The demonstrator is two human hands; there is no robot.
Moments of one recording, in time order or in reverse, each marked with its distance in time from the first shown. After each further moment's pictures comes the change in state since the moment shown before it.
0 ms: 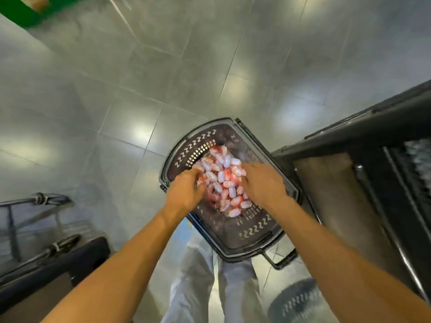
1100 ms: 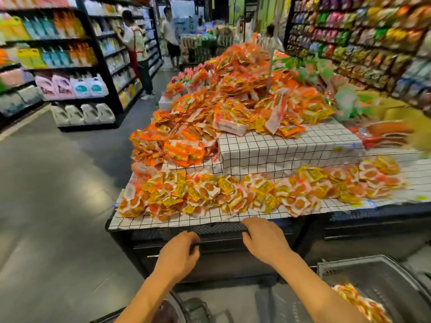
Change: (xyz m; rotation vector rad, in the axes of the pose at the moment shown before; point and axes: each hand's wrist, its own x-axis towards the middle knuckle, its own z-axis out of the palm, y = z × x) left_hand -0.348 0.357 0.001 0.528 -0.195 1.377; right_hand -0.588 0.034 -0.159 0.233 0.668 1.025
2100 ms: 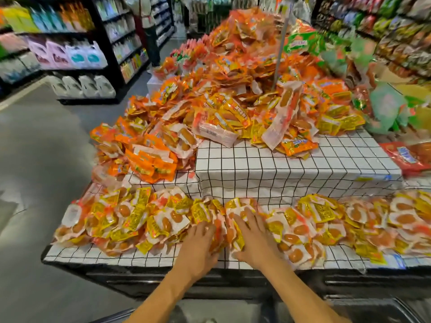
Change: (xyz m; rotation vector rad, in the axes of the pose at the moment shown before) left_hand 0.220 0.075 0.111 0.162 -0.057 0.038; right_hand 0.177 0.154 0.042 0.003 -0.151 0.010
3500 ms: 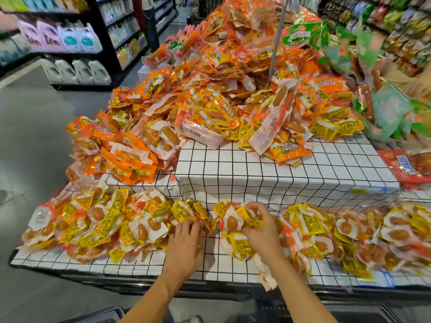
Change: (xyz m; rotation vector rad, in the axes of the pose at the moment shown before) left_hand 0.044 0.017 0.028 0.038 0.180 -0.121; right_hand 0.028 0.054 -0.044 1.033 0.290 0.205
